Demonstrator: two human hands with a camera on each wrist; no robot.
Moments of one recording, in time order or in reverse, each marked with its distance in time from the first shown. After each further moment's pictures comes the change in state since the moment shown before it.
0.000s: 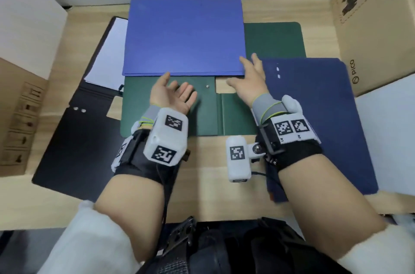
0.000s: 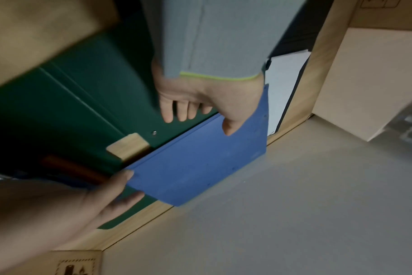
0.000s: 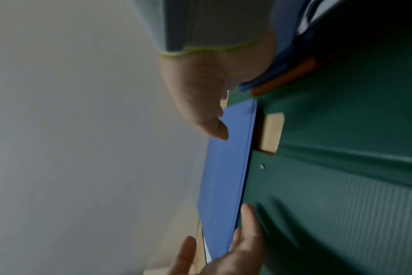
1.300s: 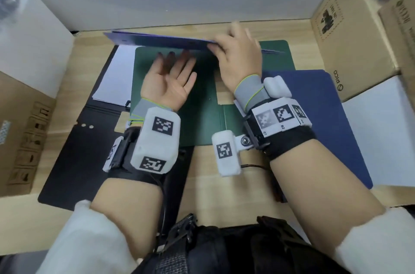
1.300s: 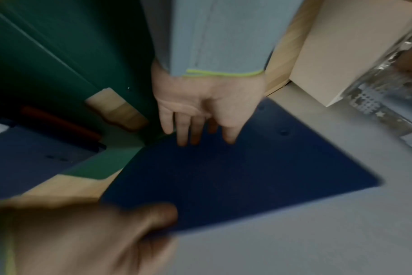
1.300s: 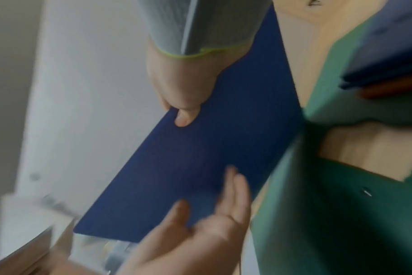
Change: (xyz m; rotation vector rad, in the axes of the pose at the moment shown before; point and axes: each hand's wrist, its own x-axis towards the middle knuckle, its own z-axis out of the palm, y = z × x) left_hand -0.025 0.051 0.010 -0.055 -0.367 0.119; right_hand -0.023 -0.091 -0.006 -0.357 0.397 -0.525
